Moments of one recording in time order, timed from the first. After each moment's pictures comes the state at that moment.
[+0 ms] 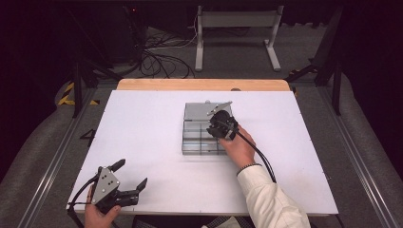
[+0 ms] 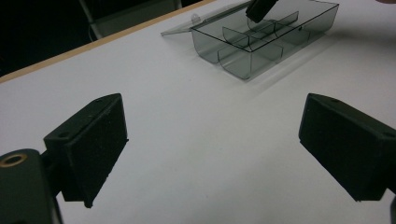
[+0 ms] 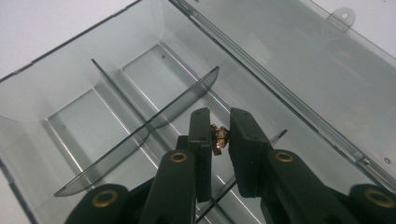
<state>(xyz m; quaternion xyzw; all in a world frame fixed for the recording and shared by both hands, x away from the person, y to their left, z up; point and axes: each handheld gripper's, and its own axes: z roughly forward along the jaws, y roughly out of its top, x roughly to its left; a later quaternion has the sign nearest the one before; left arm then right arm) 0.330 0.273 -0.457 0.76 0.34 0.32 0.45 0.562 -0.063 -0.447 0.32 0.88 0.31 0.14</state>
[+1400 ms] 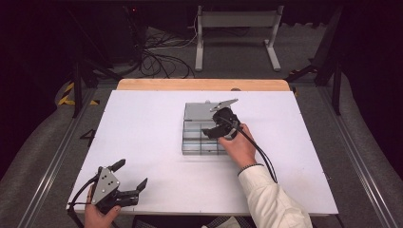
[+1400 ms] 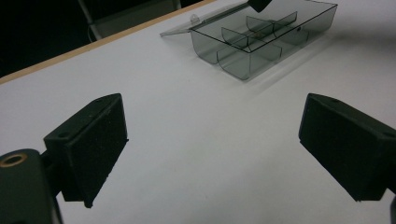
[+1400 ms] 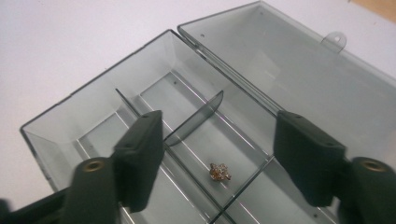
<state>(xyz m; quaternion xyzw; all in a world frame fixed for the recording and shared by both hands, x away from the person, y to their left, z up) 0.329 0.273 -0.457 0.76 0.34 0.32 0.45 0.556 -0.069 -0.431 0.33 0.87 0.36 0.13</state>
